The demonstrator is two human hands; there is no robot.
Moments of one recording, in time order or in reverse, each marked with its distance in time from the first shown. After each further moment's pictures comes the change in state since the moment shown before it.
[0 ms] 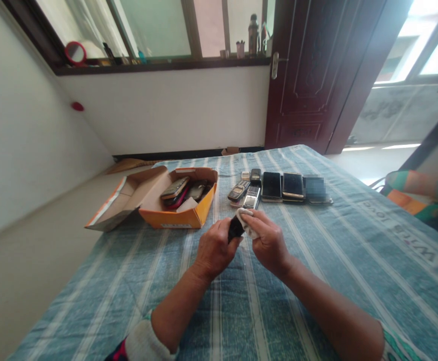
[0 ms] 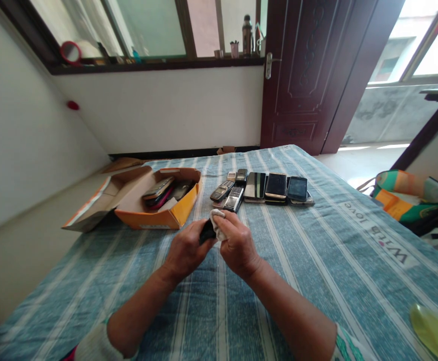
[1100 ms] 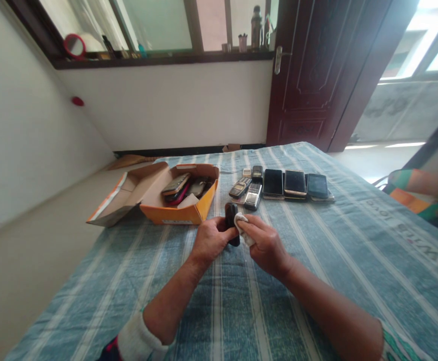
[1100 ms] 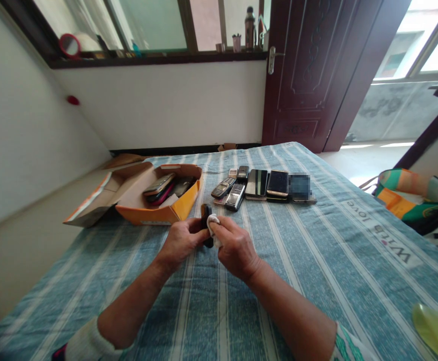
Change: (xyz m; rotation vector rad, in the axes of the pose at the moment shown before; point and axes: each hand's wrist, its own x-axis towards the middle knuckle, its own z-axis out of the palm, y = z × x) left_hand 0.008 0.004 -0.013 -0.761 -0.094 -0.484; right_hand -0.010 0.000 0.000 -0.059 -0.148 -0.099
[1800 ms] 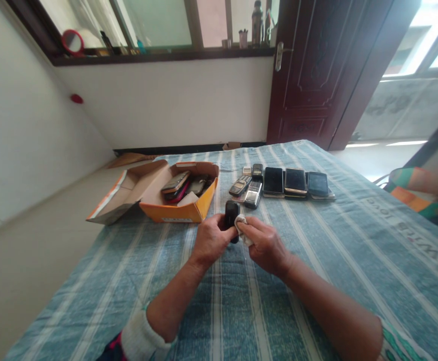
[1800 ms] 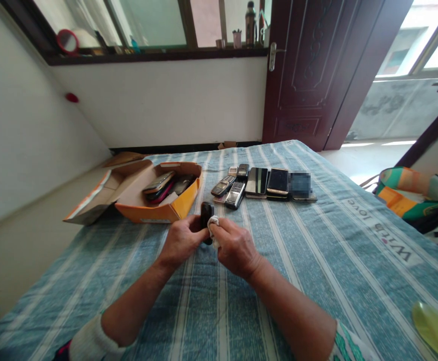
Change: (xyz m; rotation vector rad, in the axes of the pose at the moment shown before) left_hand -0.003 0.000 0.003 0.224 0.084 0.101; right_hand 0.001 -0.002 -0.004 -0.067 -0.069 -0.017
